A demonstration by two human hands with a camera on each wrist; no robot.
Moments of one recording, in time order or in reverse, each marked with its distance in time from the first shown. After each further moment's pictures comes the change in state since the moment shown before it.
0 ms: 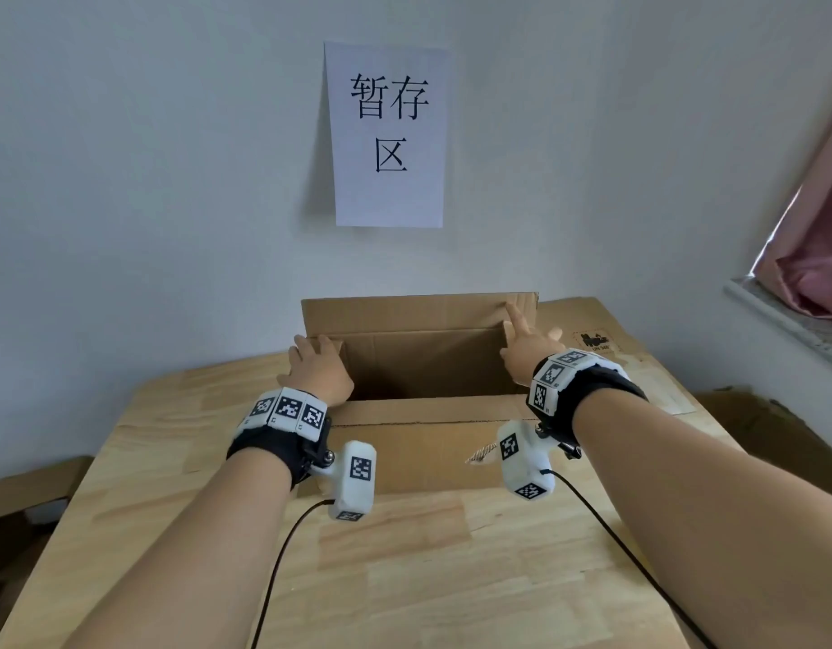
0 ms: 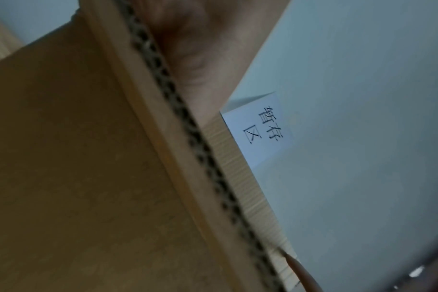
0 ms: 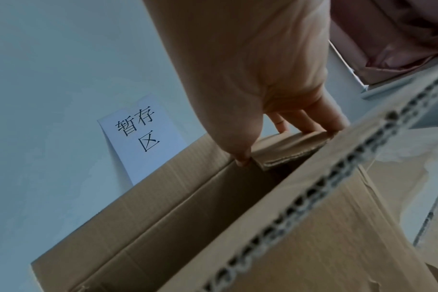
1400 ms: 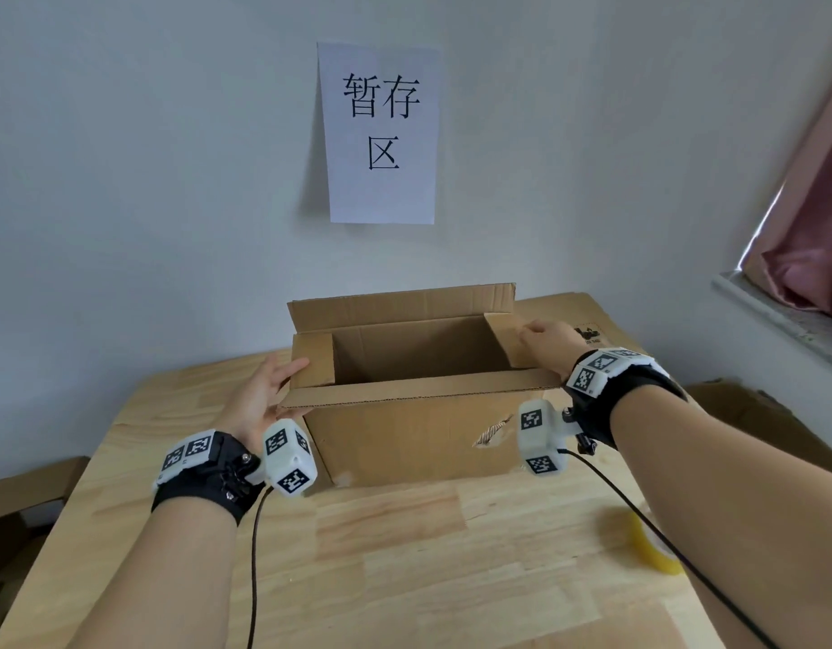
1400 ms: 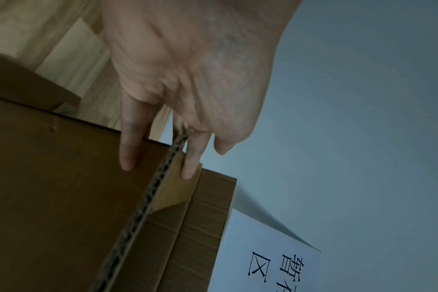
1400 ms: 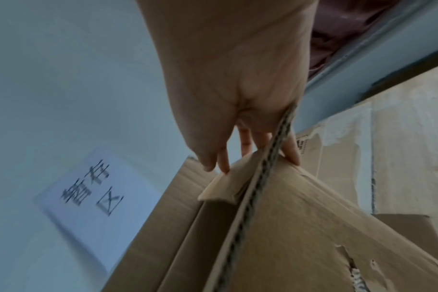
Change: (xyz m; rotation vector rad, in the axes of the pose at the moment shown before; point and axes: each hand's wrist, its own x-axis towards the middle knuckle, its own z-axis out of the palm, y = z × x) left_hand -0.017 -0.080 0.011 -1.314 -0.212 -0.022; right_hand -0.016 0.046 -0.019 0.430 -0.019 -0.100
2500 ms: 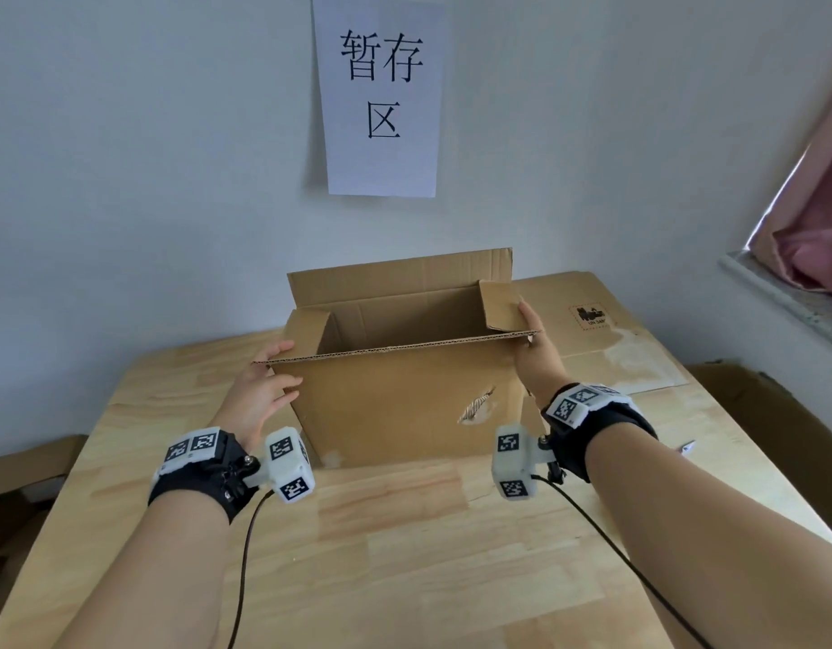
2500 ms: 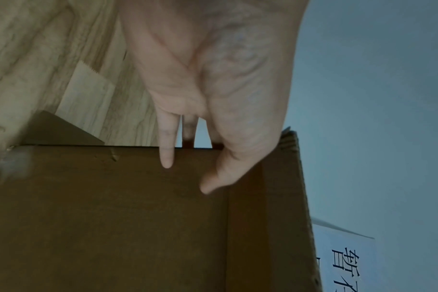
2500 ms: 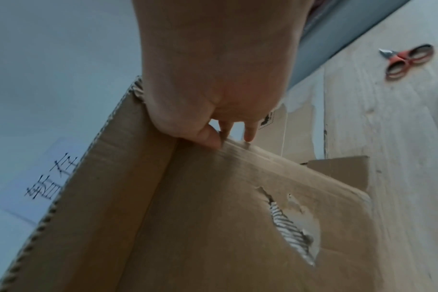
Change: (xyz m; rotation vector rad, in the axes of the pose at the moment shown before) left_hand 0.009 -0.022 -0.009 0.079 0.069 0.229; right_hand 0.006 0.020 0.066 0.503 0.068 -0.150
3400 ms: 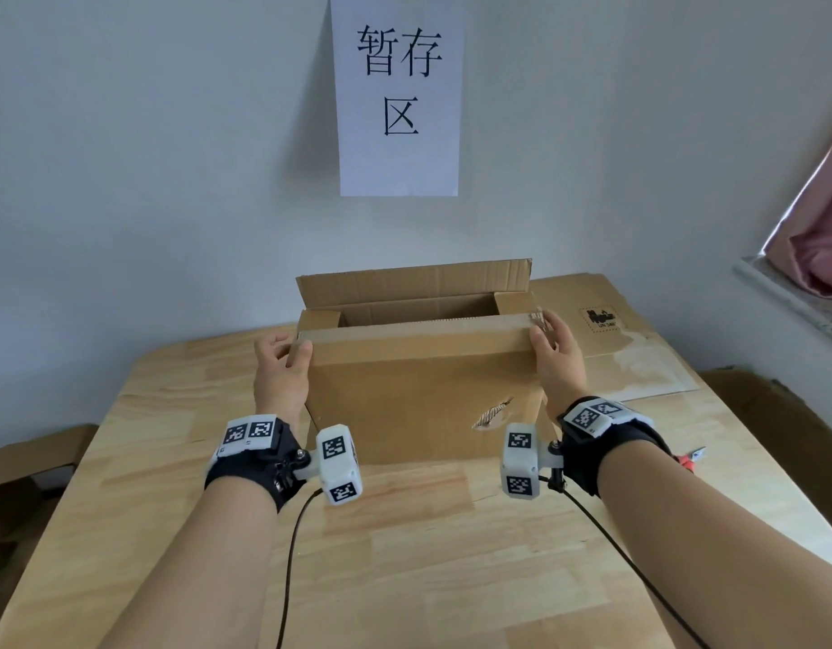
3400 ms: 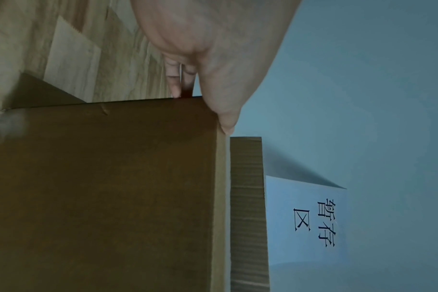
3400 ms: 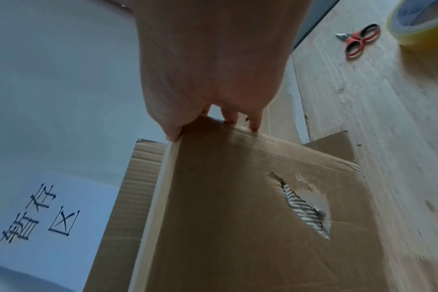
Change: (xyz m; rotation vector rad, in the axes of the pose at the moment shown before) left_hand 0.013 -0.003 0.033 0.199 0.389 0.026; right_hand 0.005 0.016 0.003 0.172 0.208 0.004
